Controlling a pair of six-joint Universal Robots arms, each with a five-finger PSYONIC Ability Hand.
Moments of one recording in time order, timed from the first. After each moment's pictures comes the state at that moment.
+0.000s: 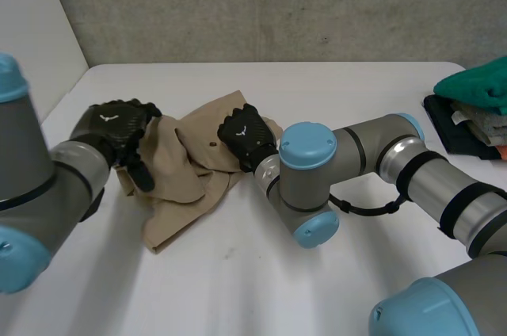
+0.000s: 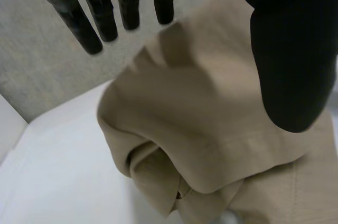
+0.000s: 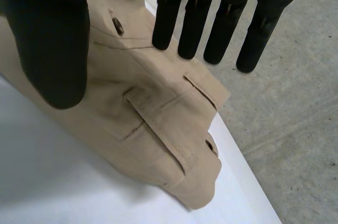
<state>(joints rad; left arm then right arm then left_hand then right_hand) 4.30 -1.82 -1.53 3.03 -1.68 3.29 2.31 -0.38 0.57 -0.12 1.48 2.50 0.26 0.26 0.26 0.25 0.09 0.68 0.69 0.69 0.67 0.49</state>
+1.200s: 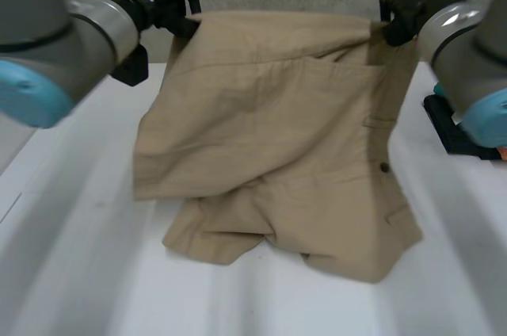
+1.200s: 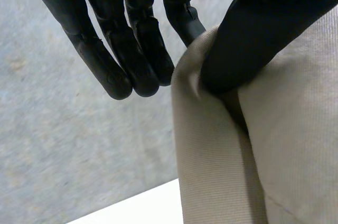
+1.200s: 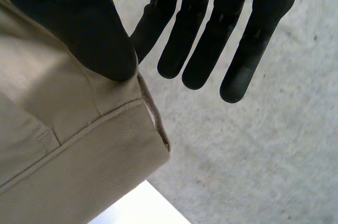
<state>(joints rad) 4.29 -2.25 -0.51 2.78 -1.46 3.03 1.97 -1.05 0.82 0.16 1.62 2.76 1.17 1.20 1.19 1.19 1.00 1.11 1.18 1.19 1.20 1.01</state>
